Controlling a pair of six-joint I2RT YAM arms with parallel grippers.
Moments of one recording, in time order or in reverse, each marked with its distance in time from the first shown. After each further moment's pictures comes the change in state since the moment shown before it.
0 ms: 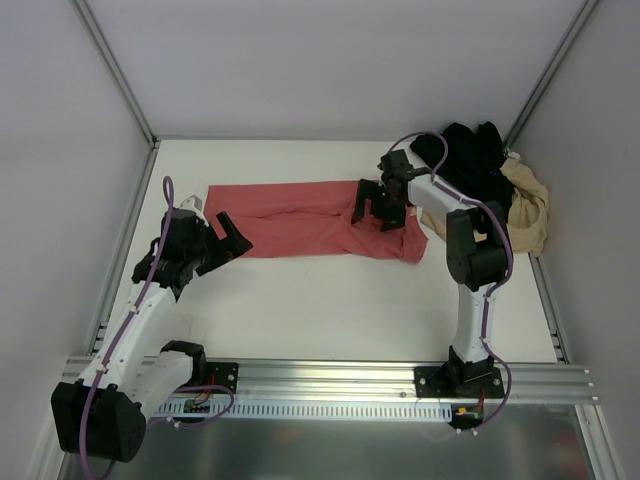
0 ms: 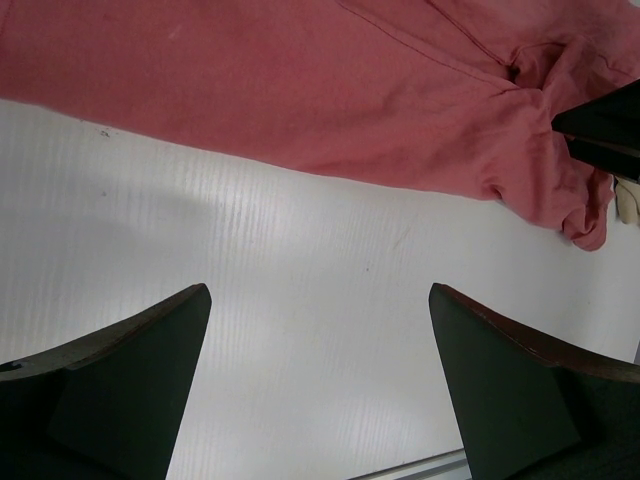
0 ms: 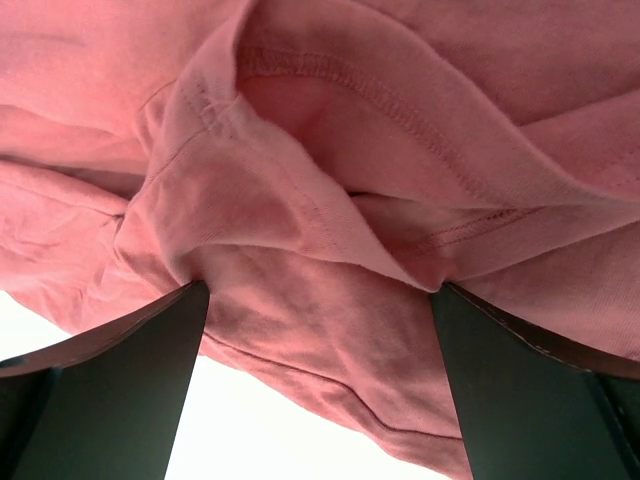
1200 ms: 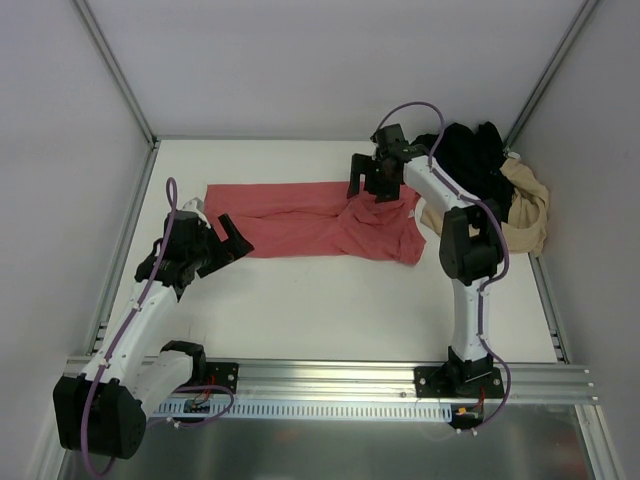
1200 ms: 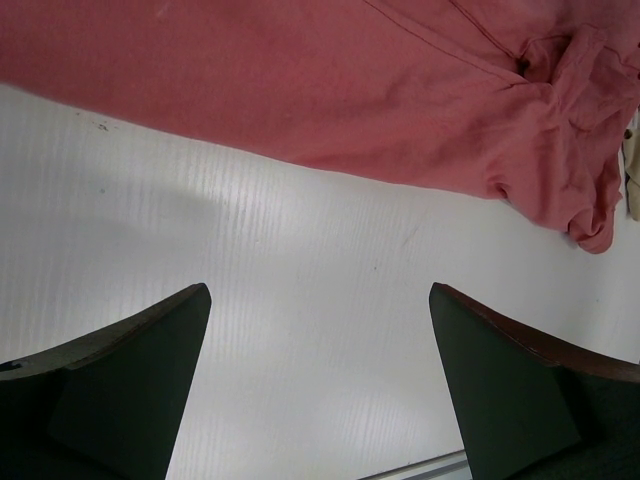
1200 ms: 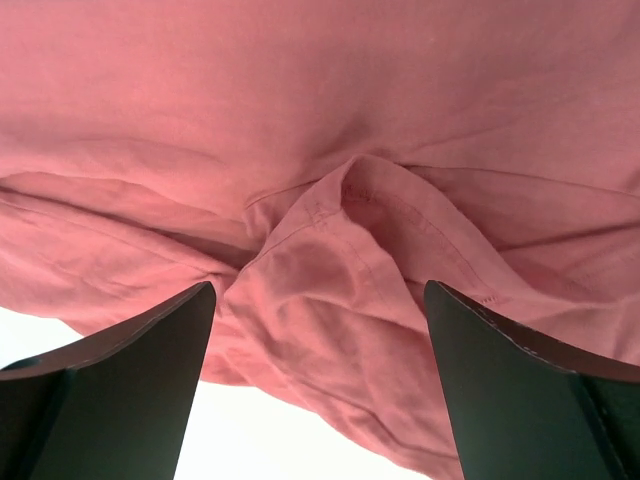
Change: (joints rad) left arm 0.000 0.019 -0.029 0.029 0.007 0.000; right arm 0.019 0.051 0.289 -0.095 0.056 -0.058
